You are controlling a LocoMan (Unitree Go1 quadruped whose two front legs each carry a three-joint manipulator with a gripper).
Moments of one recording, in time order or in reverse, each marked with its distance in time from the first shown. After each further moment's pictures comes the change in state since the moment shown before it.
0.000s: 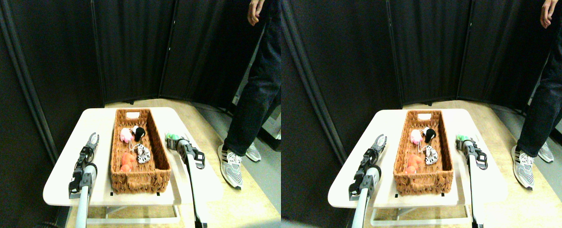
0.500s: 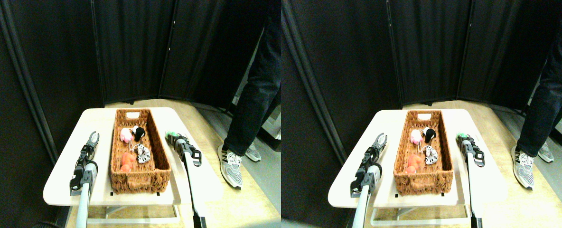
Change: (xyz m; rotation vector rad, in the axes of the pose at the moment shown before) right arm 0.014 0.003 0.000 0.015 -0.062 0.035; left arm 0.006 0.002 0.002 0.005 -0.011 0.010
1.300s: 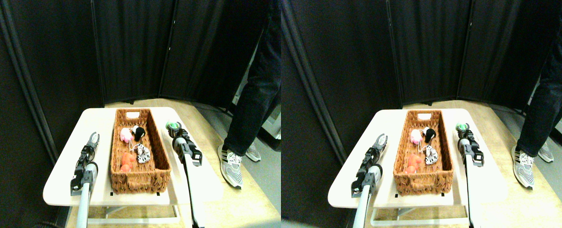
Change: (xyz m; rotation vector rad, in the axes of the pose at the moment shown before) right arm -0.032 0.045 -0.010 -0.186 -0.036 0.271; left arm 0.002 0.004 -0.001 0.000 0.005 -0.002
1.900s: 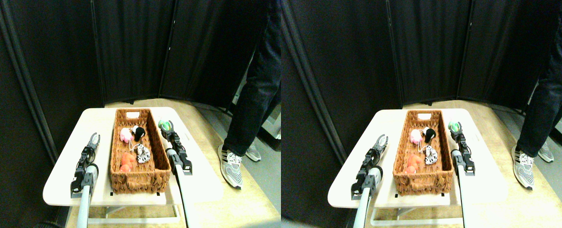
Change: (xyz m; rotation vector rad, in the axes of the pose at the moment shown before) right arm -0.001 0.014 -0.032 -0.102 0.023 0.238; left arm -0.004 -0.003 -0.003 0.010 0.001 -0.014
